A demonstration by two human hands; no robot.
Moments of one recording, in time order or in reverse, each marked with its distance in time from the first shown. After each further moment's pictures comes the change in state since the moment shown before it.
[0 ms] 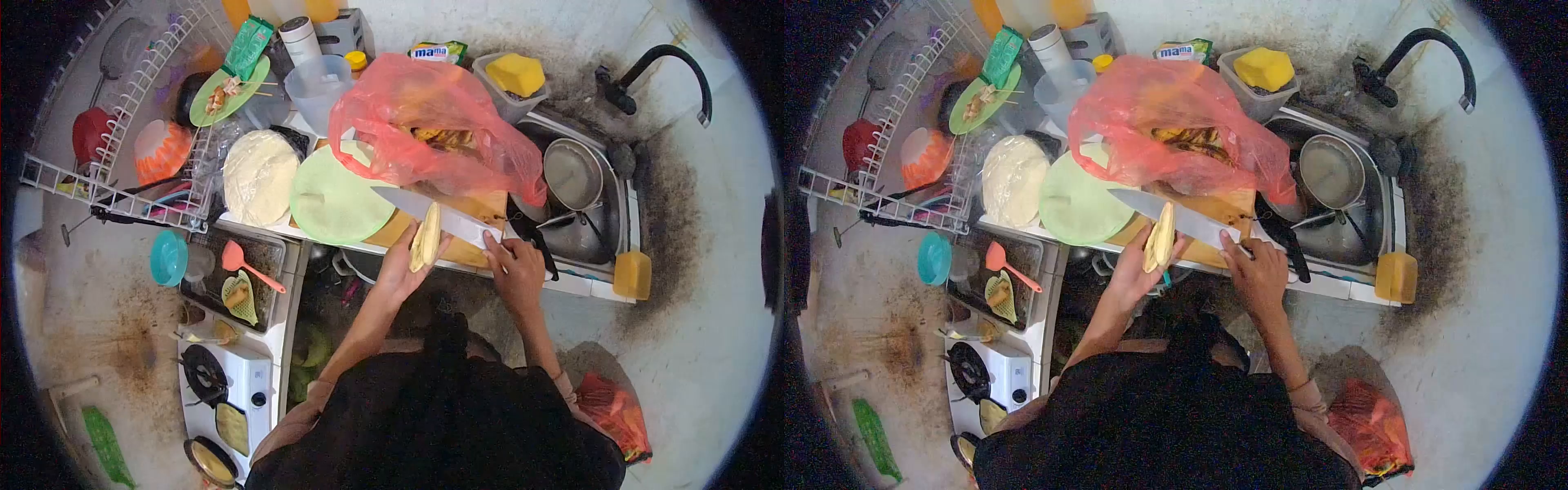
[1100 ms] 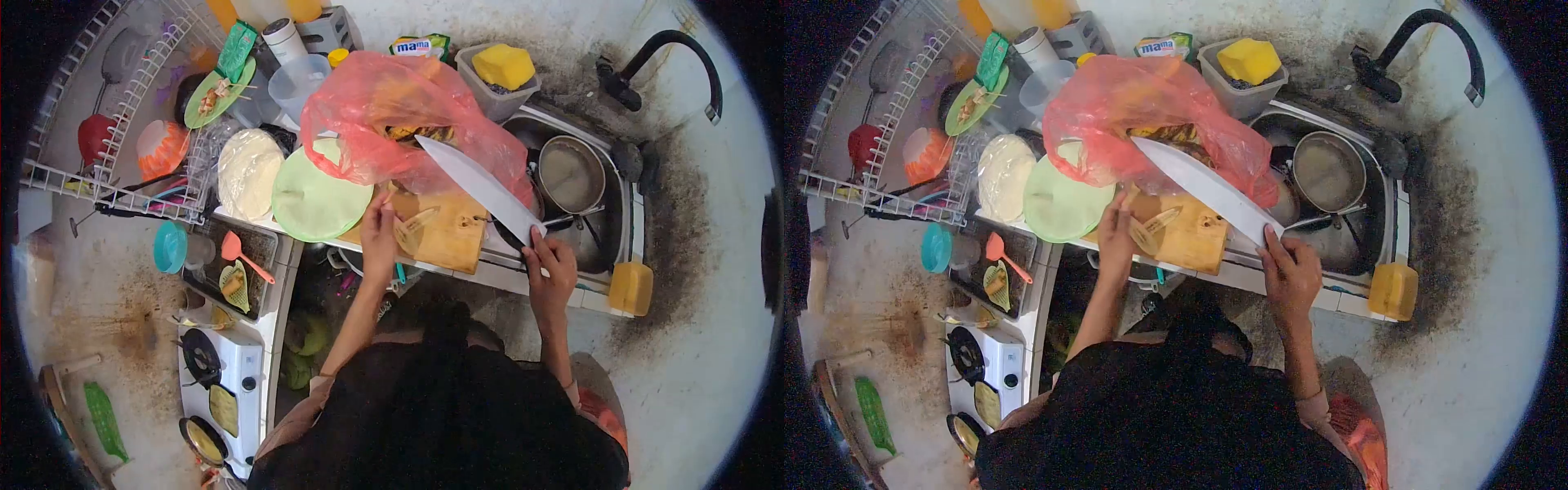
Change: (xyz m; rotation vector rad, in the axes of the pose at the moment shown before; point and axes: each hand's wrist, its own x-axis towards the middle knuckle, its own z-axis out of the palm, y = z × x) left_hand 0.040 -0.025 0.004 0.755 0.291 0.784; right_hand -0.004 0.076 -0.042 0.179 0.116 0.164
